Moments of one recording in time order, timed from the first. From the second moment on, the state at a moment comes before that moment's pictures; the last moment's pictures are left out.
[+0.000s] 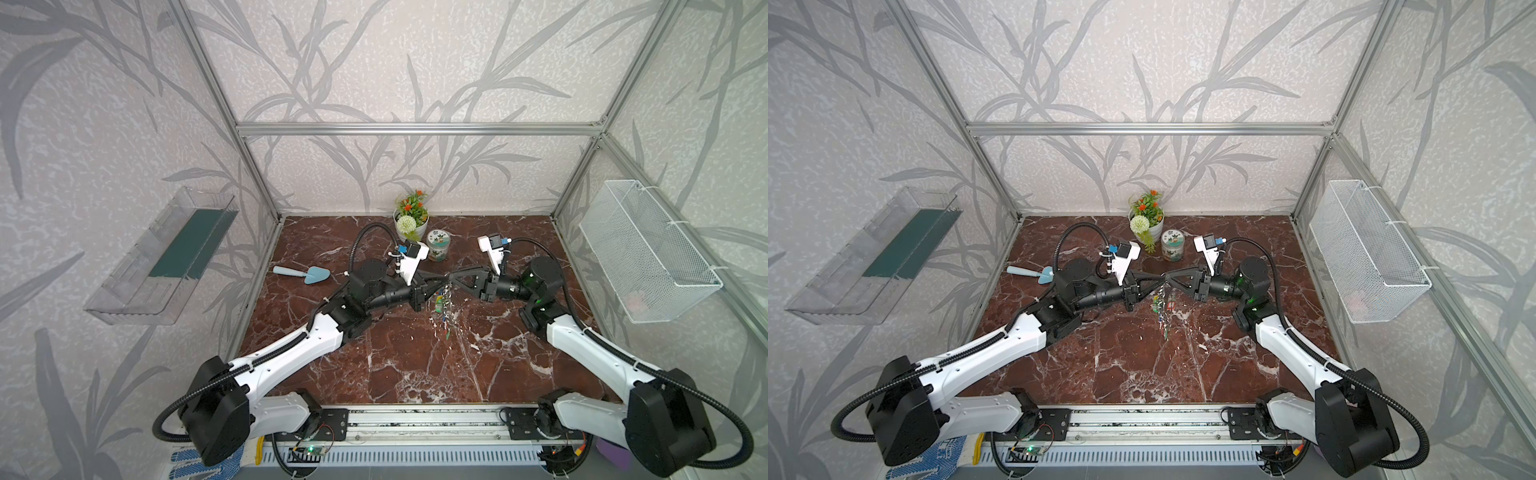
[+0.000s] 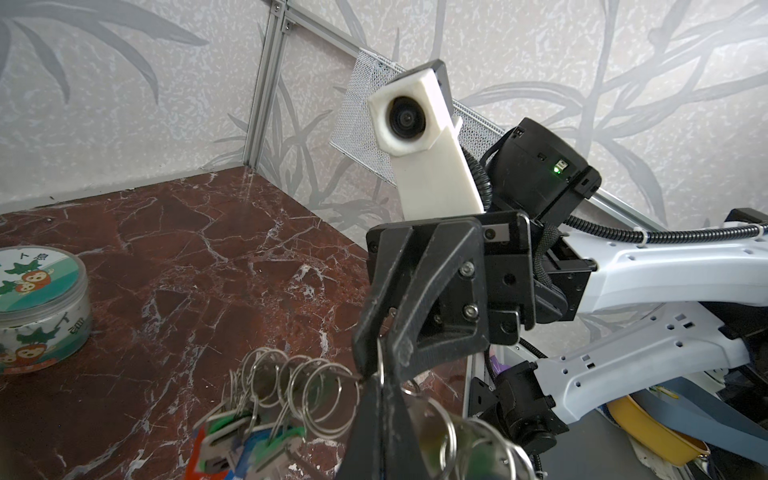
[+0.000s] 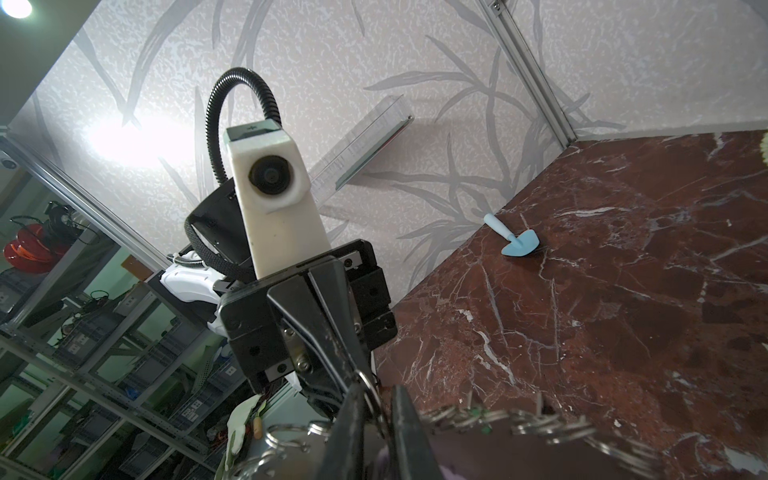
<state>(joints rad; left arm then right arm) -0.72 1.24 0.86 0.30 0.50 -0.42 0.35 1.19 0.66 0.68 -1.06 0.82</state>
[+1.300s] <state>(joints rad) -0.67 1.25 0.83 0.39 0.60 -0.49 0.27 1.30 0.65 0.94 -1.09 1.03</state>
